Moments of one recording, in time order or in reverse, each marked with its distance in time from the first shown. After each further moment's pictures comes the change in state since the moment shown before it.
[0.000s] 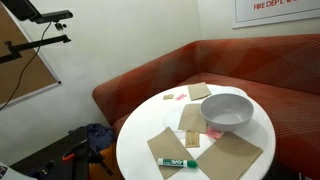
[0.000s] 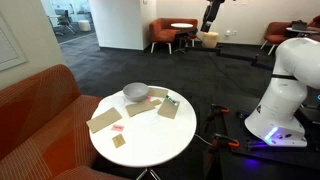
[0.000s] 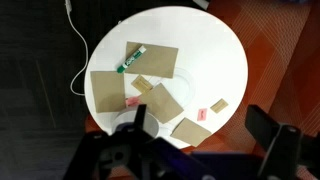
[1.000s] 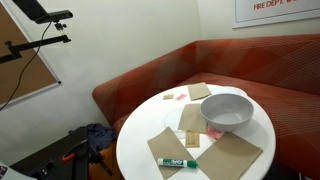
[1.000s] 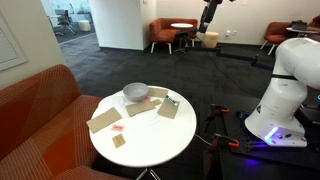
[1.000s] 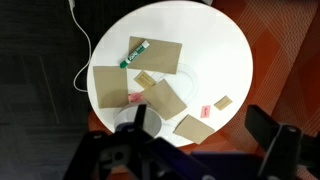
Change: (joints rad) arm 0.000 0.028 0.009 0.000 -0.001 0.043 0.000
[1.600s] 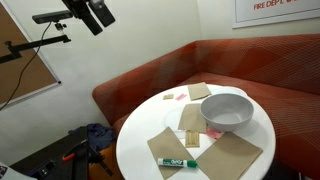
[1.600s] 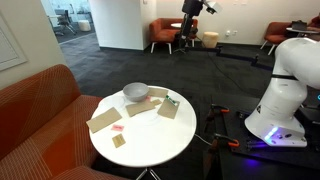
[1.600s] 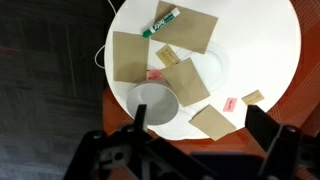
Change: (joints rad) arm 0.020 0.229 0.064 0.006 -0.057 0.302 -0.031
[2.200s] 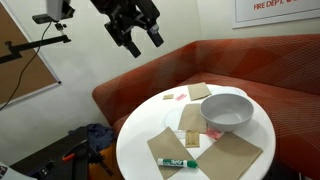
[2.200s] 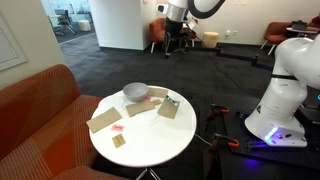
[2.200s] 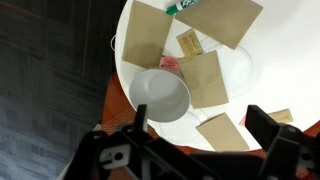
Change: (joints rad) arm 0.003 0.270 0.070 0.028 -0.113 0.275 -0.030
